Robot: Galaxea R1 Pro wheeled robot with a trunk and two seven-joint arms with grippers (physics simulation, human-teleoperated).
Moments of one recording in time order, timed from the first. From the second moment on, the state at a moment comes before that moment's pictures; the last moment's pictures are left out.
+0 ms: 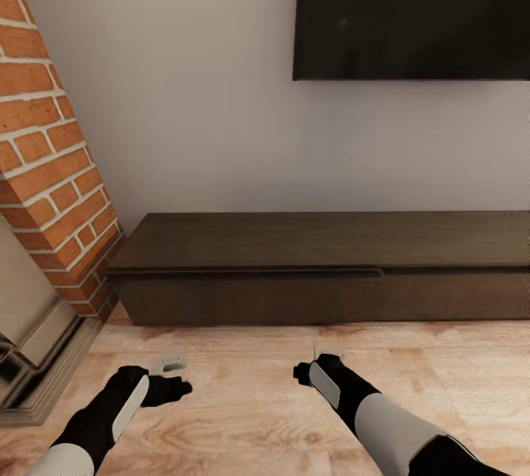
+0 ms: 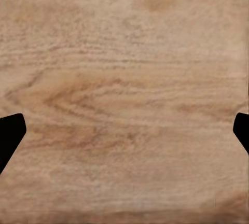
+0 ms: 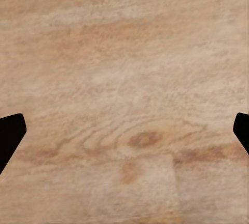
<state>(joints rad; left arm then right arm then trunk) -0.51 0.13 -0.12 -0.75 0.33 0.74 -0.04 -0.75 0.13 0.45 -0.31 -0.68 0.38 -0.36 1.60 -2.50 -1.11</state>
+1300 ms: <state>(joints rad) -0.51 0.12 -0.07 -0.76 0.32 0.83 0.10 -0.66 0.09 0.34 -0.34 -0.69 0.44 -0.36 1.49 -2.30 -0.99</state>
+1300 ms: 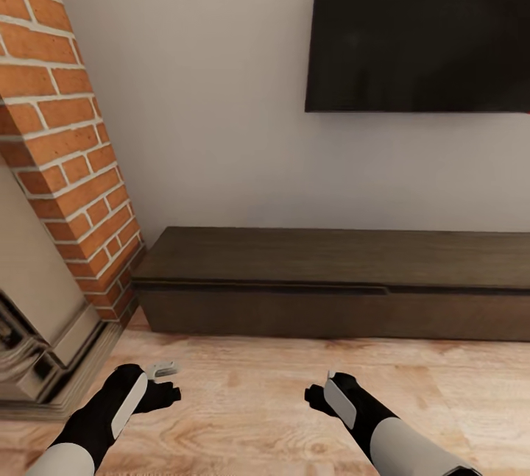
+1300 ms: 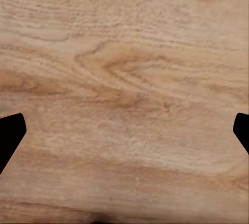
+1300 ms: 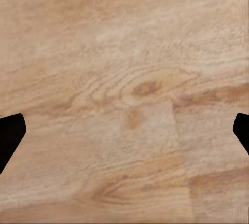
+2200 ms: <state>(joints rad) -0.51 0.09 -0.07 -0.76 0.32 0.83 0.10 -0.61 0.06 0.34 -0.33 -0.69 0.29 -0.36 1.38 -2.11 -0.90</state>
